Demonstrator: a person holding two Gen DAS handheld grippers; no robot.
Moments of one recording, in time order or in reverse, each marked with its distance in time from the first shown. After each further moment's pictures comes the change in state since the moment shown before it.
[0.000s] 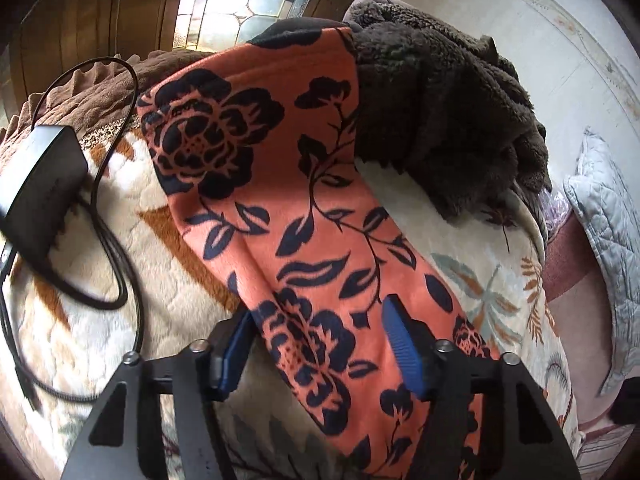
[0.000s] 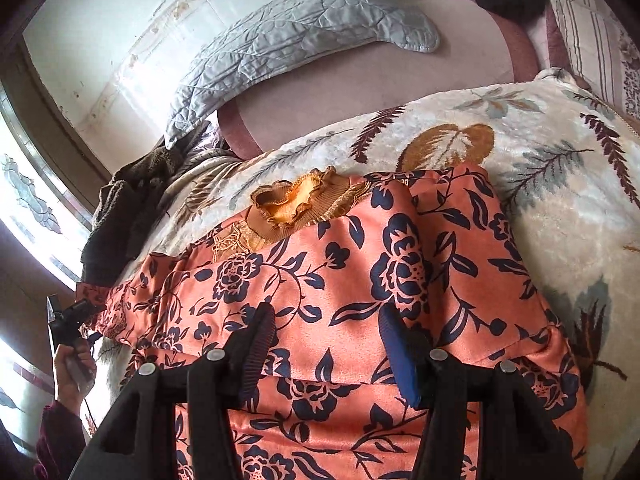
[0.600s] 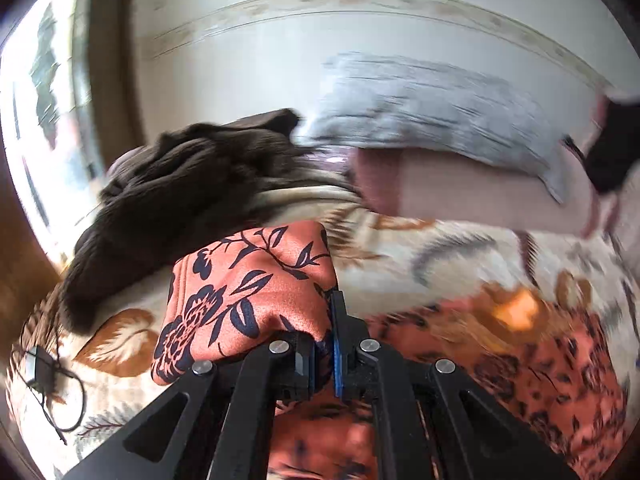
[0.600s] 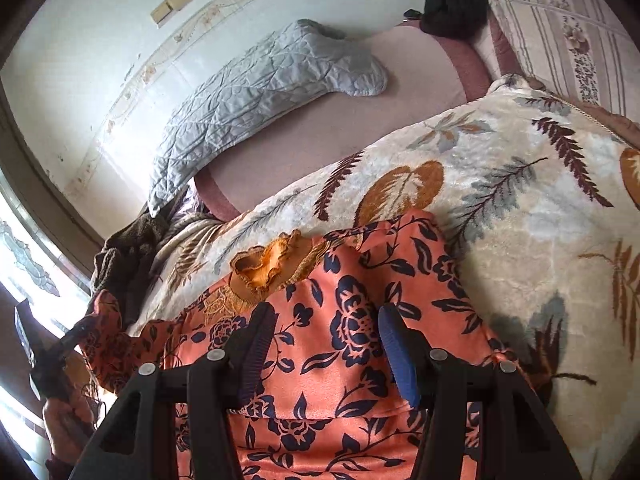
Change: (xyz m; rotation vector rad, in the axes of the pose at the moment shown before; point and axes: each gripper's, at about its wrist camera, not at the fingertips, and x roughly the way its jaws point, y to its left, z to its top) left arm -0.138 -0.244 -0.175 0.874 -0.221 -0.189; right arm -0.044 -0.039 0.018 0.168 -0.167 -0.025
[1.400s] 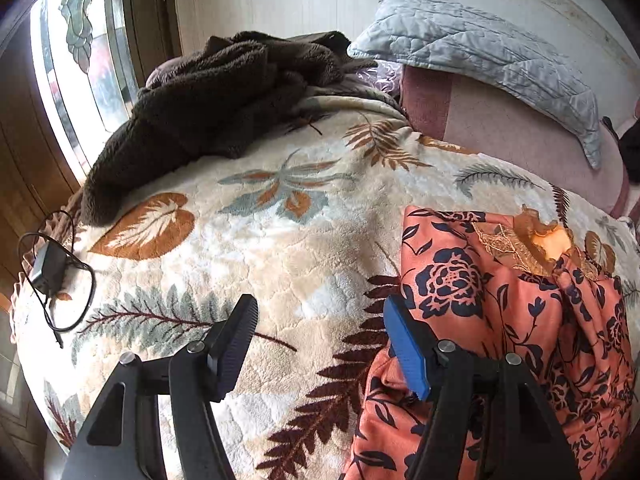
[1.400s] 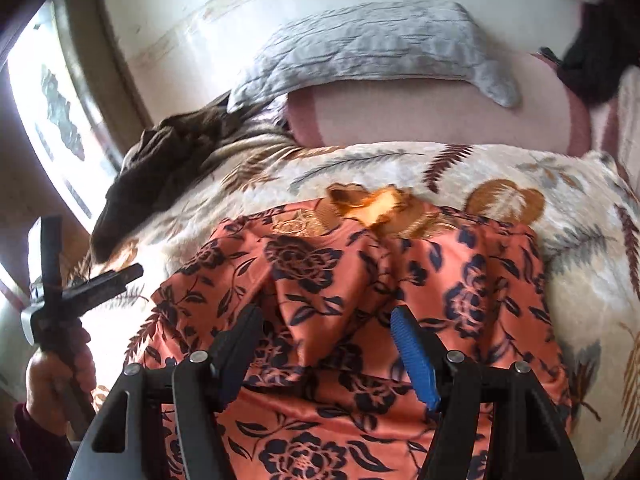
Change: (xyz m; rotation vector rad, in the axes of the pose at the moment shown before) left arm 0.014 0.061 -0.073 -0.214 0.233 0.116; right arm 0.025 0.133 -0.053 -0.484 0.184 0.046
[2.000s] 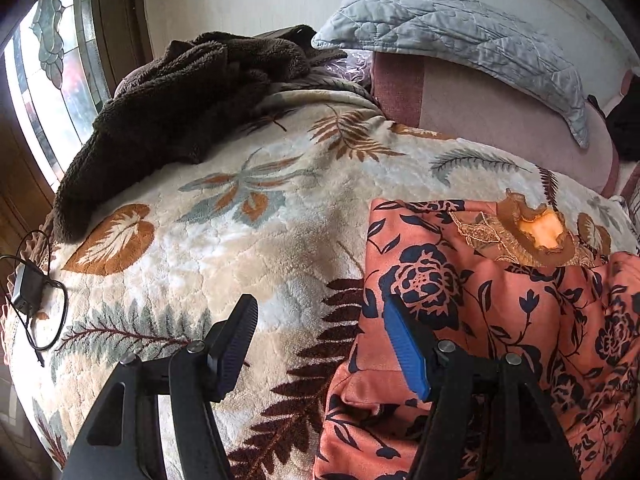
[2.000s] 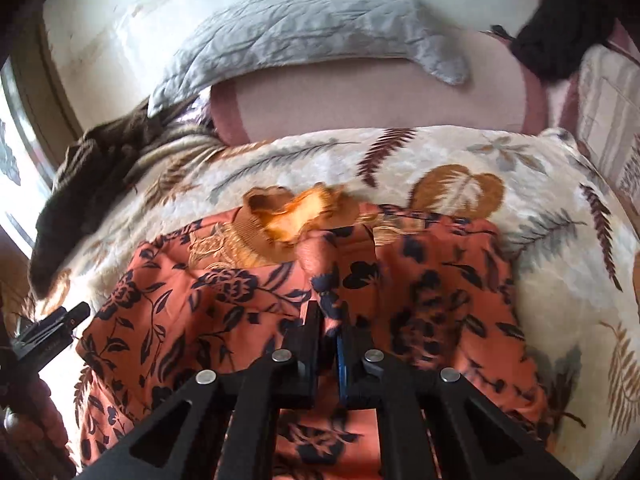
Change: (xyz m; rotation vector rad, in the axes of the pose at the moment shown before) left arm 0.013 -0.033 0.000 0.086 -0.003 -0.031; right arm 0.022 -0.072 0.008 0.191 0.020 -0.184
